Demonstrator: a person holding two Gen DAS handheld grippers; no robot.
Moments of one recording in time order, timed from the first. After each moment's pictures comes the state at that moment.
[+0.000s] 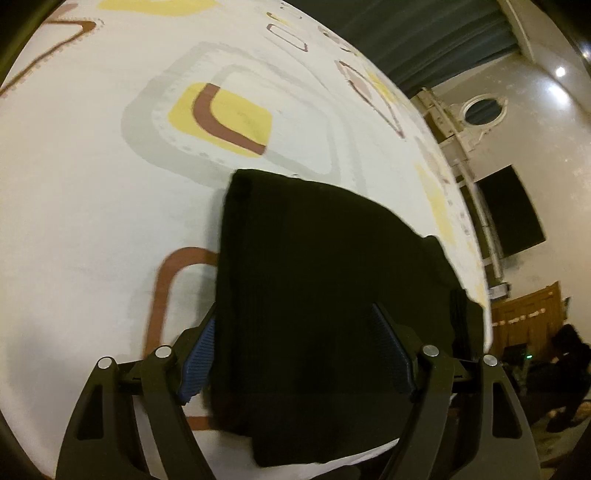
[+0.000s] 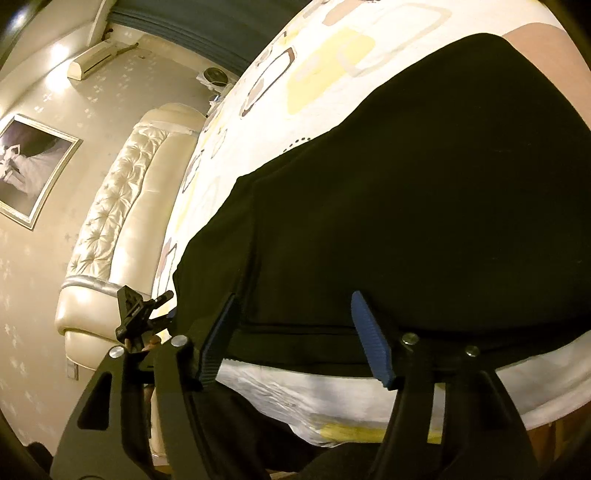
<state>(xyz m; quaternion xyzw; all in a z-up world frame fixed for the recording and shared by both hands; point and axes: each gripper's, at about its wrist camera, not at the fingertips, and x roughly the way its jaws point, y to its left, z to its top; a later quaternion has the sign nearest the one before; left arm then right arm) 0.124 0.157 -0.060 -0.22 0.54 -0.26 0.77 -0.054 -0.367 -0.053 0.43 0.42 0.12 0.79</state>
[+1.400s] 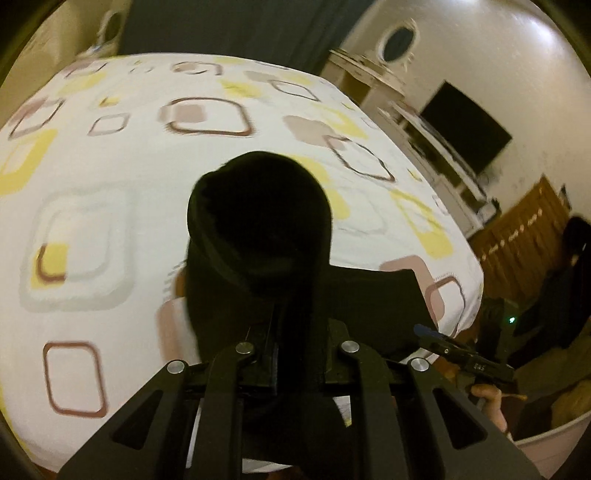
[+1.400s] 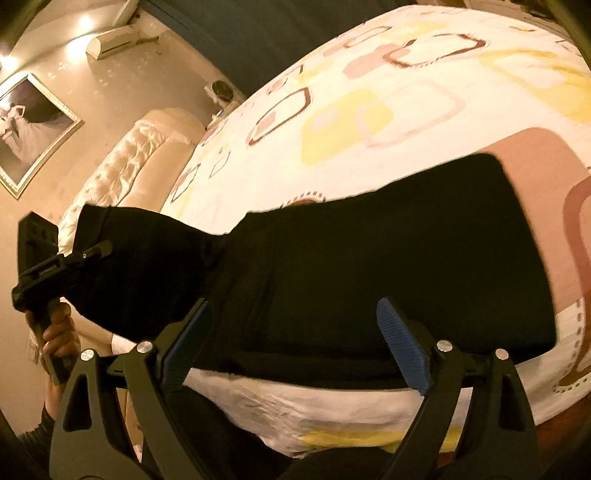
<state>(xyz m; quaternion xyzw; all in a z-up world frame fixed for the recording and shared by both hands) 0.059 -0.085 0.103 -0.02 0.48 -0.35 0.80 -0.067 -0.377 0.013 0.34 0.39 0.08 0.85</state>
